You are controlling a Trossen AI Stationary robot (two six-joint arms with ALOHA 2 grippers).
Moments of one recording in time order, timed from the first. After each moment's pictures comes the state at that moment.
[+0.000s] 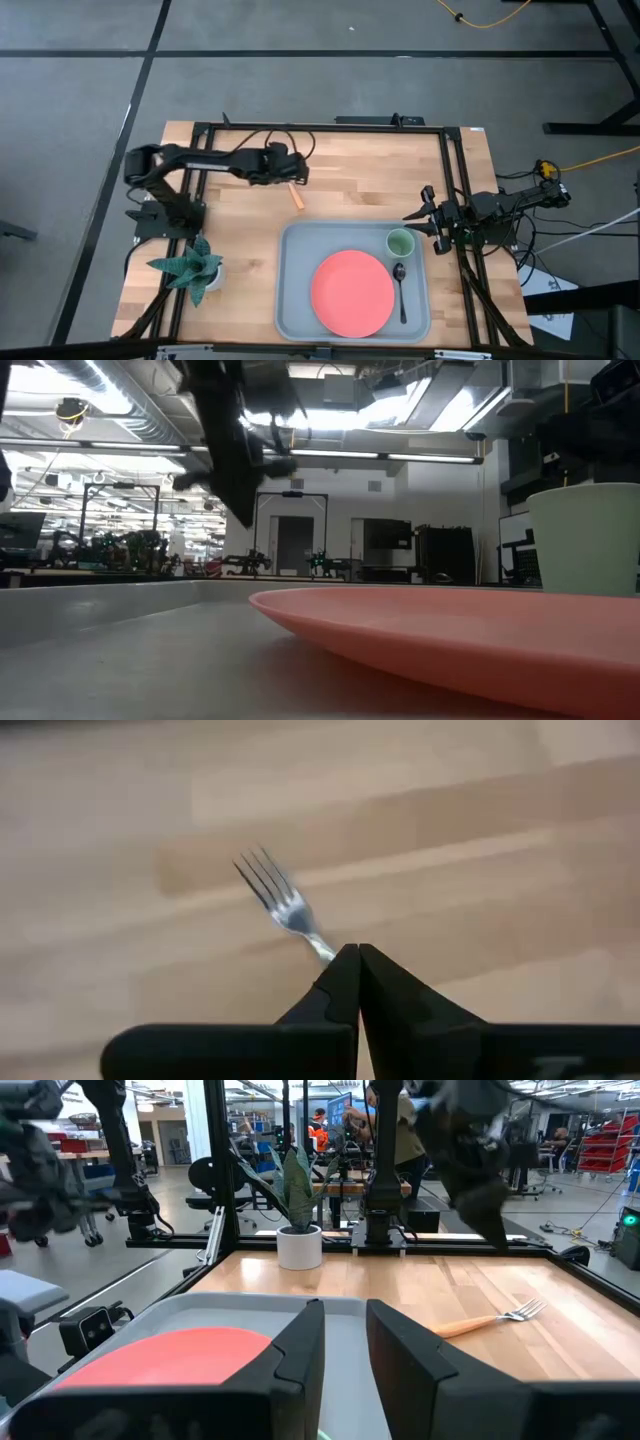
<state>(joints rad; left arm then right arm) 0.21 1.59 1.12 -0.69 -0.49 -1.11 0.30 0.03 0.01 0.05 0.16 0.02</state>
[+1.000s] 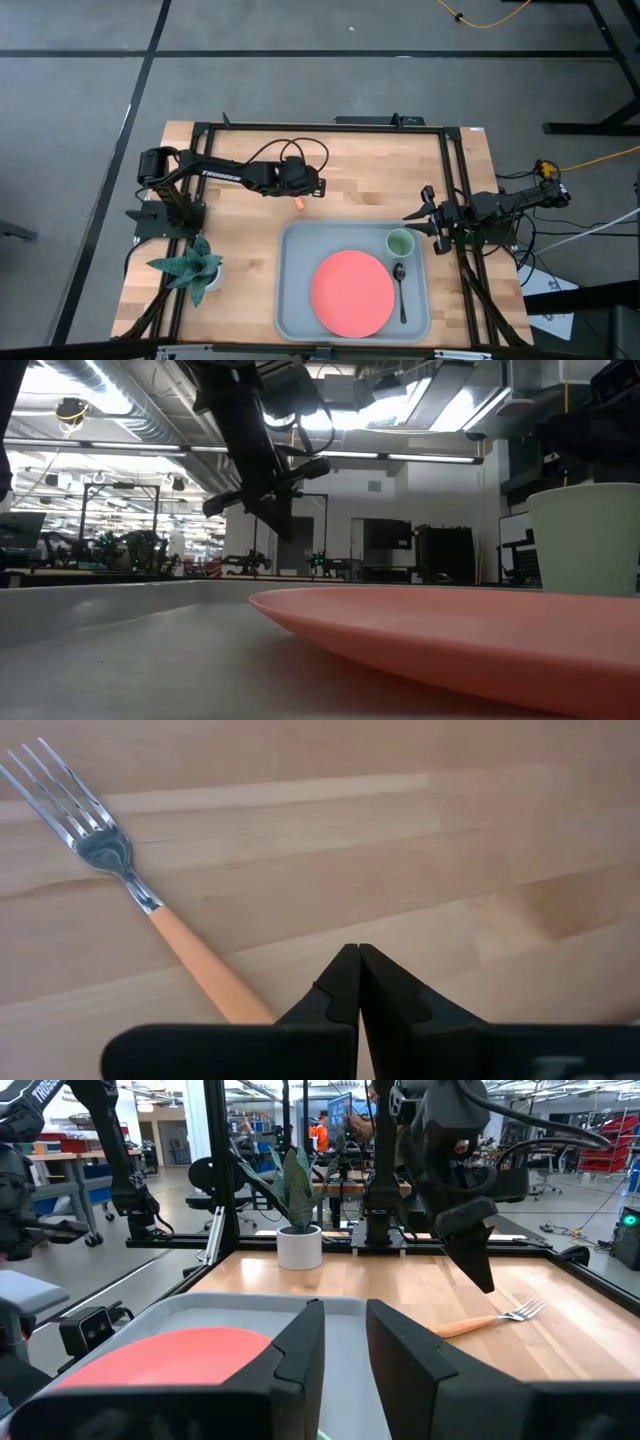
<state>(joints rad) 0.13 1.71 1.12 -0.42 -0.38 -1.22 0.30 0.03 0.01 0.05 0.16 0.02</state>
